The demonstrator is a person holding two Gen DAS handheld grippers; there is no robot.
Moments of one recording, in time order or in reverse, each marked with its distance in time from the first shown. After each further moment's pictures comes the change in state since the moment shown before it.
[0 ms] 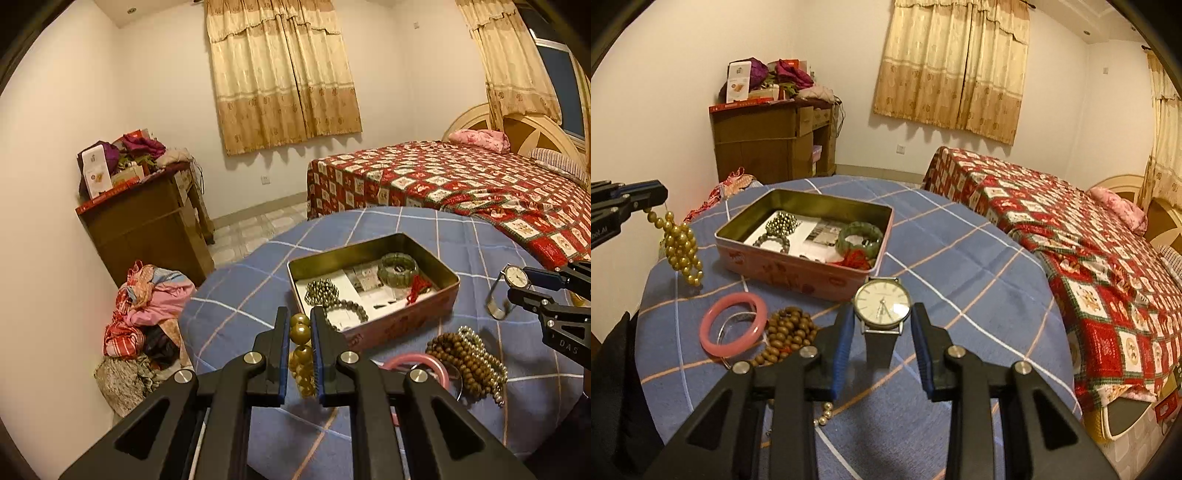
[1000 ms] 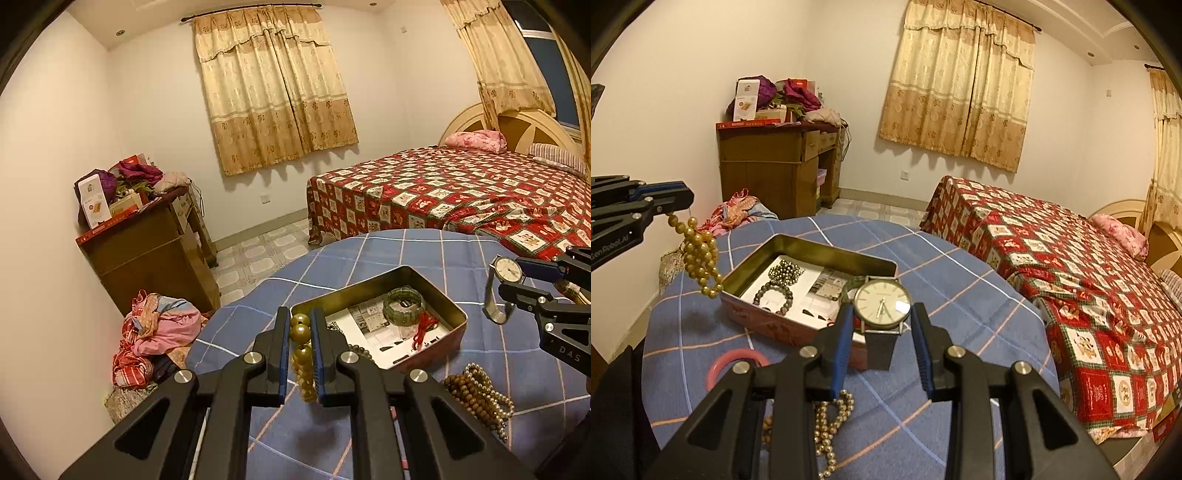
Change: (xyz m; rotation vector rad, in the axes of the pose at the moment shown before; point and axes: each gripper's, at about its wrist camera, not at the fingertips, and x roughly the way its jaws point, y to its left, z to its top) left arm 0.012 -0.006 0.043 0.063 -0.054 0.020; right arm 0.000 0.004 0.044 -0.037 -0.093 0.003
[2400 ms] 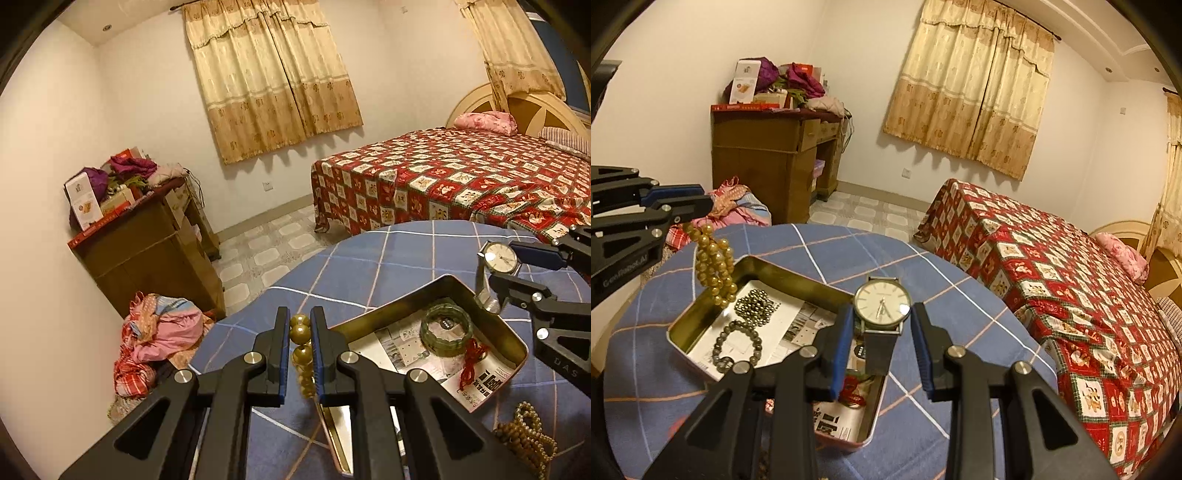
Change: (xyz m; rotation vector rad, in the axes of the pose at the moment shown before) left arm 0.101 0.004 0.027 0.030 0.069 0.020; right arm 0.074 0.012 0.041 -0.076 0.037 -0.034
